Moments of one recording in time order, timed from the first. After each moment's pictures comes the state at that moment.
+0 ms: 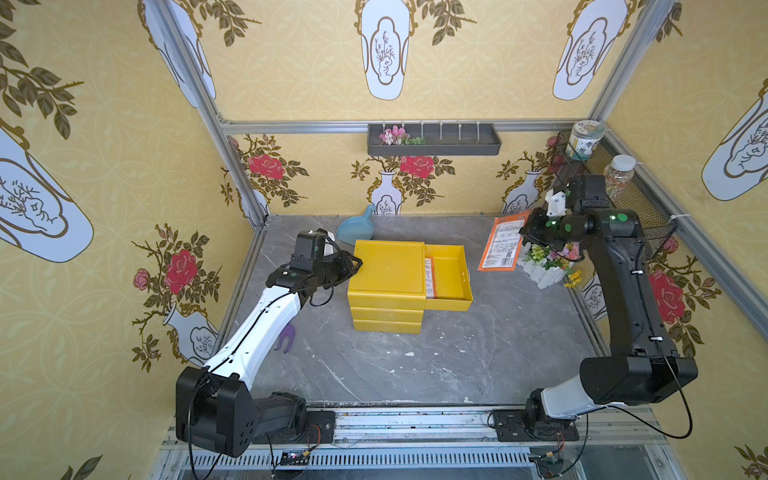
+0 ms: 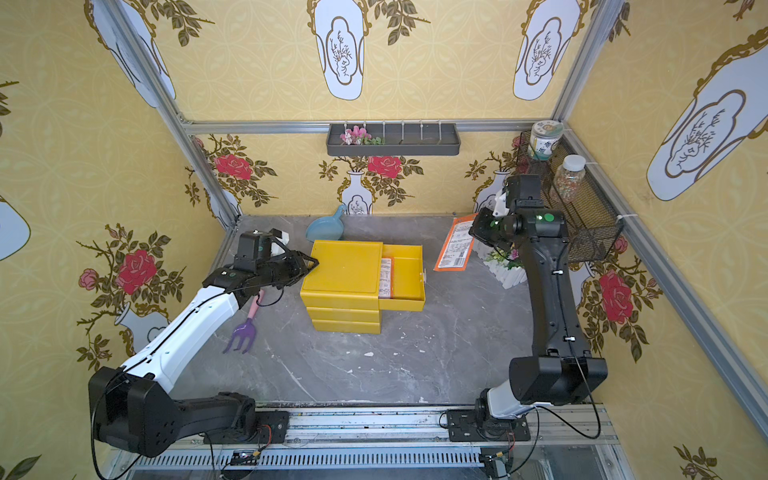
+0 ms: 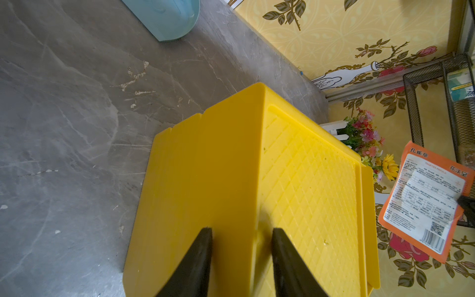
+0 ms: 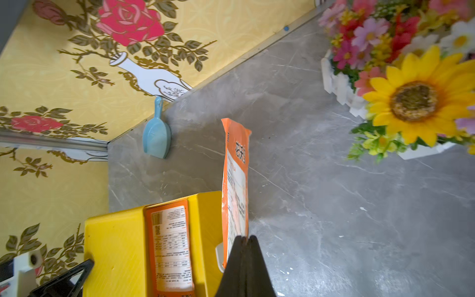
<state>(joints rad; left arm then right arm) -0.26 1.31 1.07 -0.51 0.35 -0.72 -0.09 1.50 1.79 -1.16 -0.28 0.41</state>
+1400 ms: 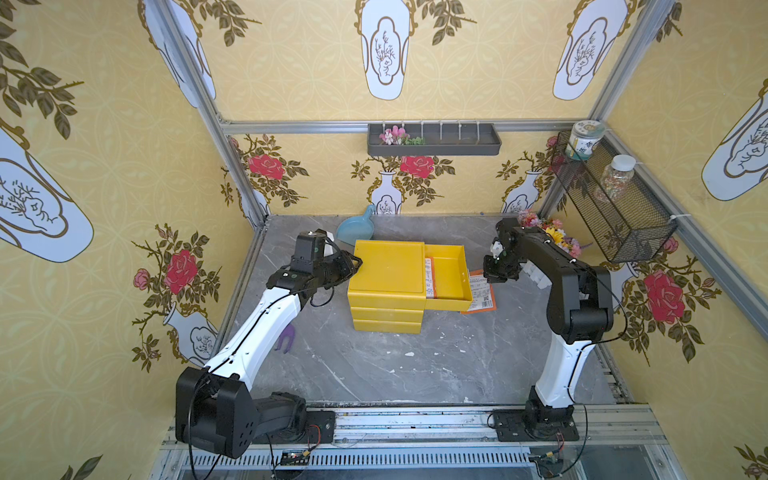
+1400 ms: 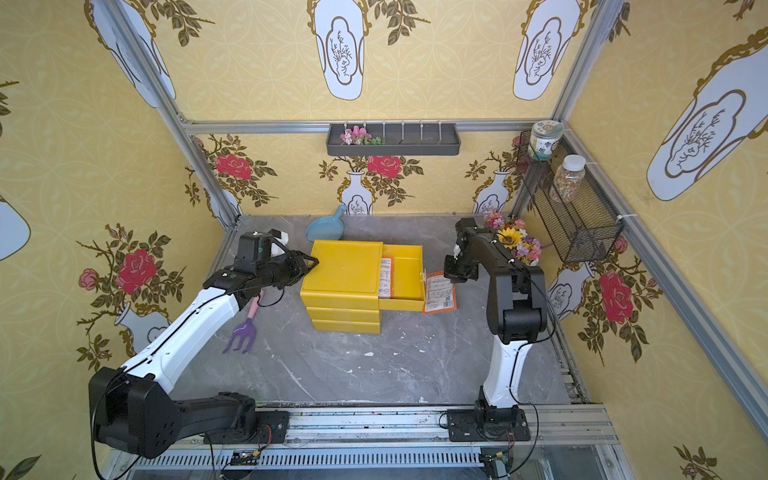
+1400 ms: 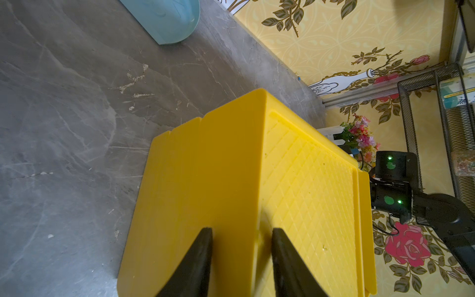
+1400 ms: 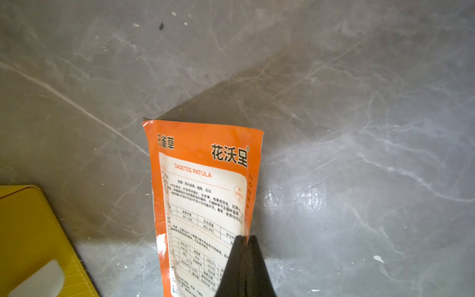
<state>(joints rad) -0.26 1.30 1.04 -0.47 0.34 -0.75 0.03 1.98 1.54 -0.98 -0.12 0.18</state>
